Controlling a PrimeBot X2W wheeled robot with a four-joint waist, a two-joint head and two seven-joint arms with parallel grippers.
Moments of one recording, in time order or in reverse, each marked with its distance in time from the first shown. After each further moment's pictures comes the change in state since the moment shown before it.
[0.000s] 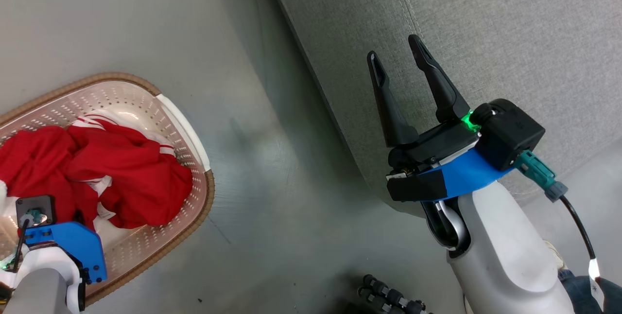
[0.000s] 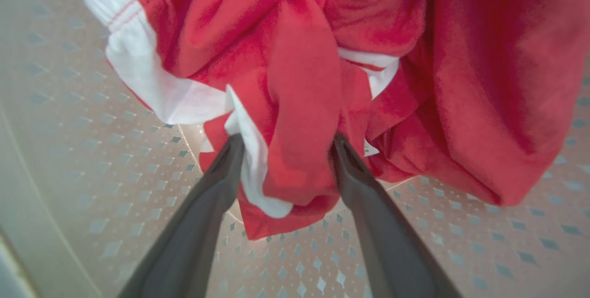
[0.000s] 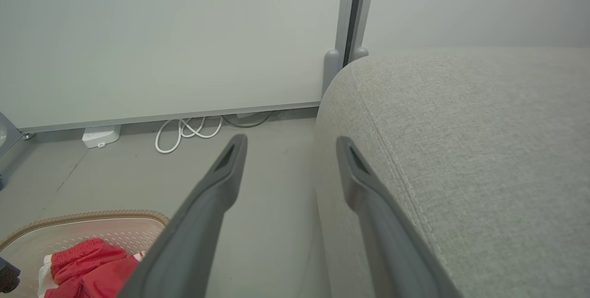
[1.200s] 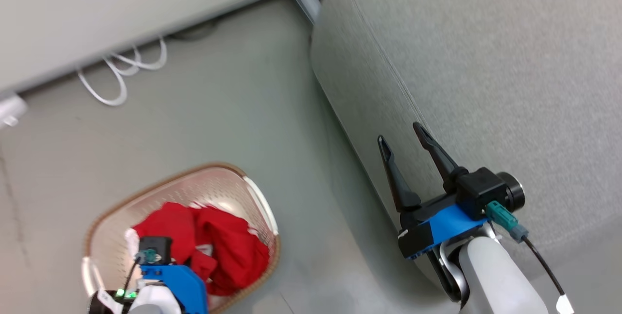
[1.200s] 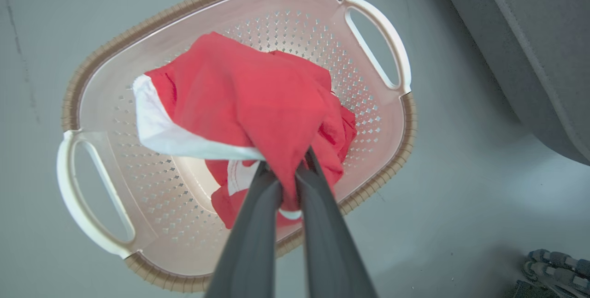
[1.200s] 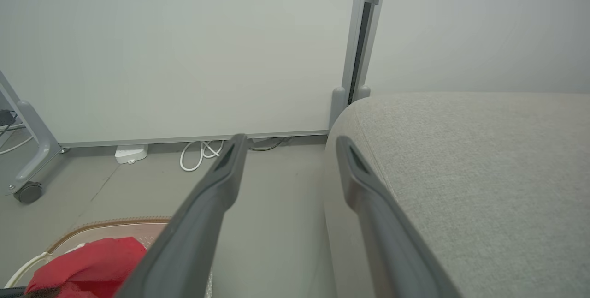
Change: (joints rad) left arm 0.025 -0.228 -0.138 0.200 -0.049 -0.187 -0.097; right arm 0.160 0.002 -0.056 0.161 -0.156 0.000 0.013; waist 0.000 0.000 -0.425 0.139
